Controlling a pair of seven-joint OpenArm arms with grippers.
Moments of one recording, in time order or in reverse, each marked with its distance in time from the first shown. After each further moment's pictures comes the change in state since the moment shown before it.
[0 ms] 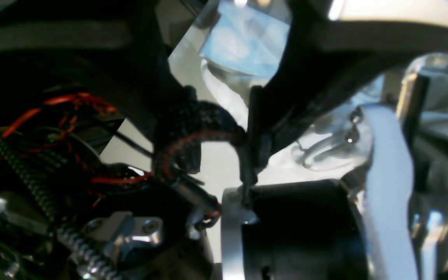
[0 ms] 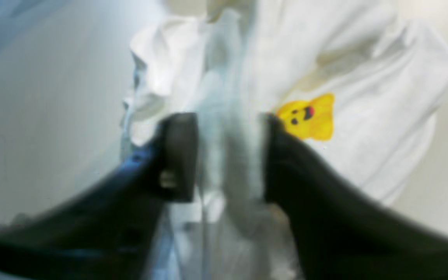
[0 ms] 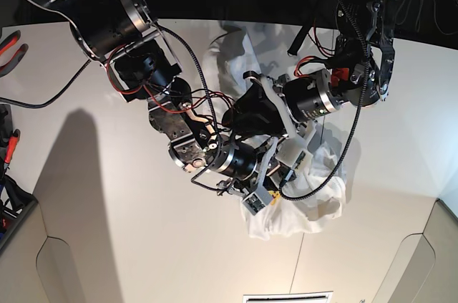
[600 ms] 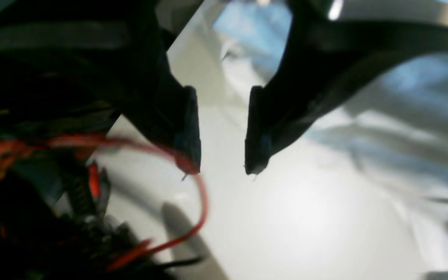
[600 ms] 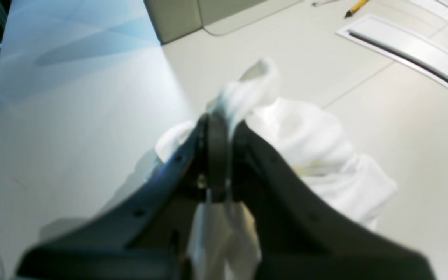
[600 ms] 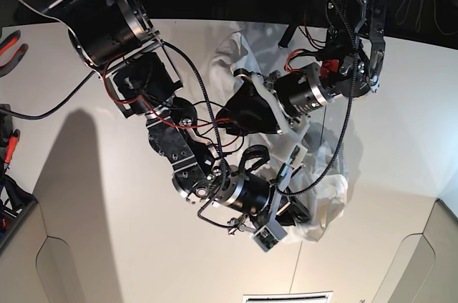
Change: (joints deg) left arm 2.1 4.2 0.0 0.0 4.1 0.0 -5.1; right arm 2.1 0.0 0.0 11.4 1.4 0.4 -2.6
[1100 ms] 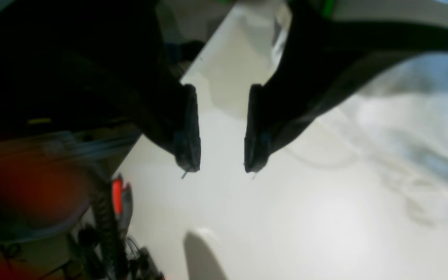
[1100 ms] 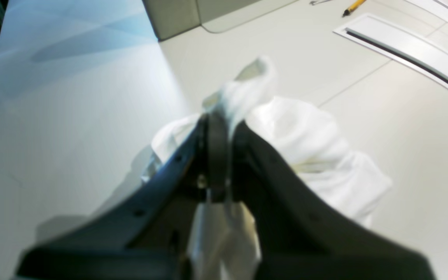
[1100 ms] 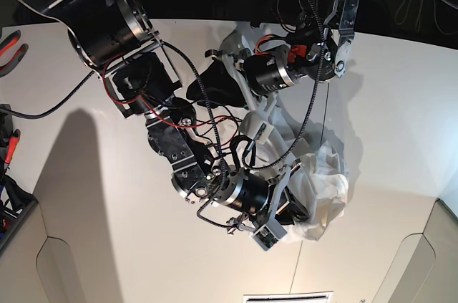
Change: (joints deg) left arm 0.9 2.5 4.6 -9.2 1.9 -0.1 -2.5; right arm 0.0 0.0 0.0 0.0 -0.7 0.0 -0.2
